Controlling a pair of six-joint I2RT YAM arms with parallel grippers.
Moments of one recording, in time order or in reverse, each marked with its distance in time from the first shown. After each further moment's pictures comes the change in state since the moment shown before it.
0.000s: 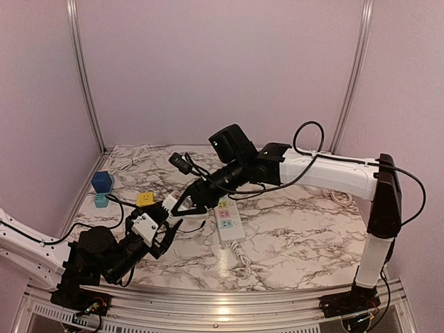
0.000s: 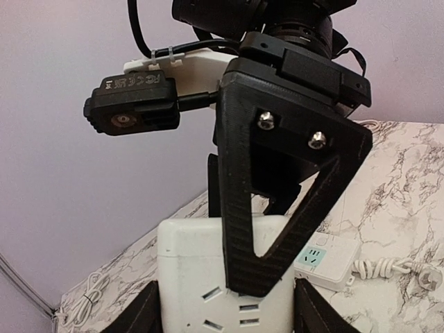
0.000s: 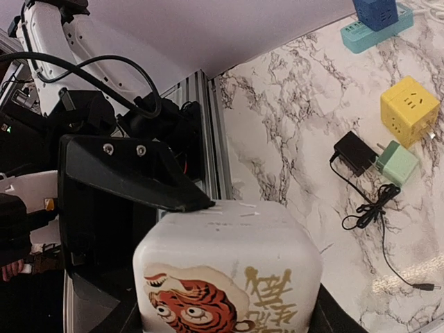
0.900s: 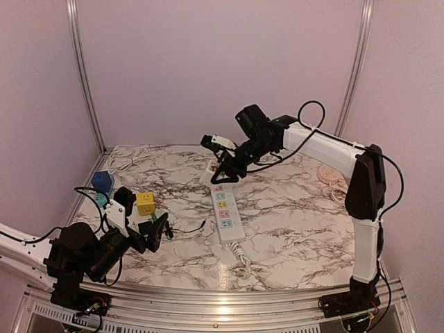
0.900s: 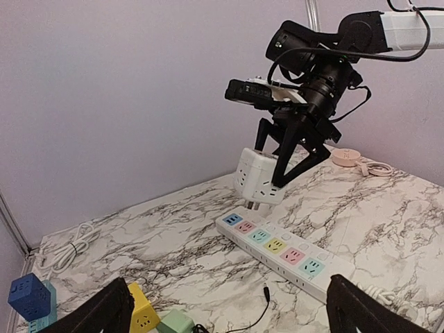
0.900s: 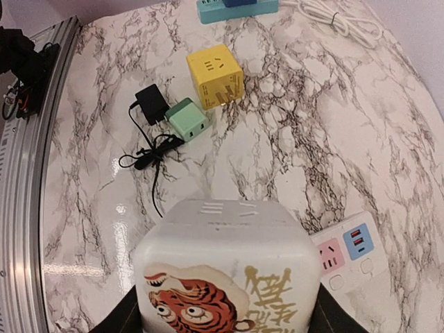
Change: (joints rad) left arm -0.008 -0.223 -0.034 -0.177 -0.119 -0.285; right arm -0.311 0.178 0.309 -0.366 0.128 -0.663
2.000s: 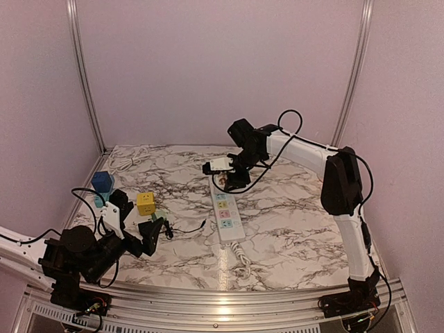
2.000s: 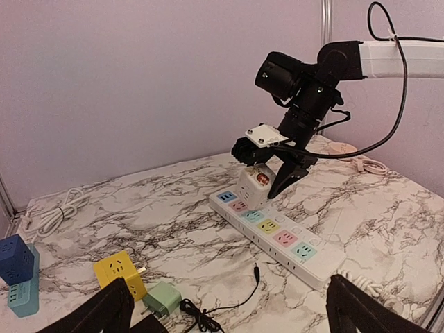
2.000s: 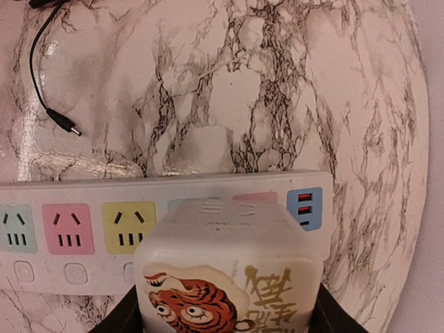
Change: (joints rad) left arm -0.006 -0.094 -0.019 -0.193 -0.015 -0.222; right arm -0.034 0.263 0.196 -0.130 0.352 -0.566
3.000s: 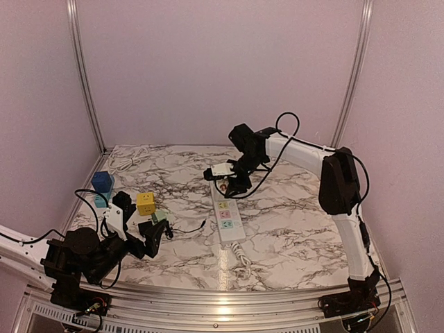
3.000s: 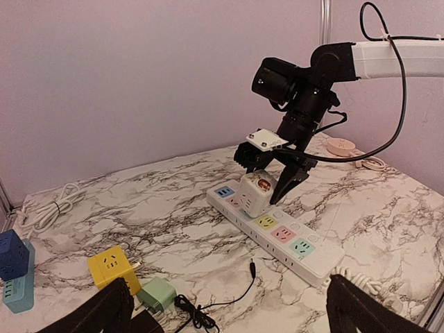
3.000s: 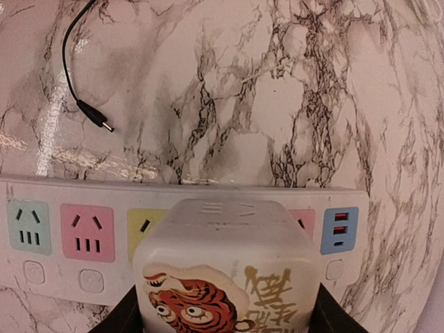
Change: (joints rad) left arm -0.006 0.039 0.004 0.000 0.000 -0.031; right arm -0.012 0.030 -0.001 -0.049 -0.100 -0.072
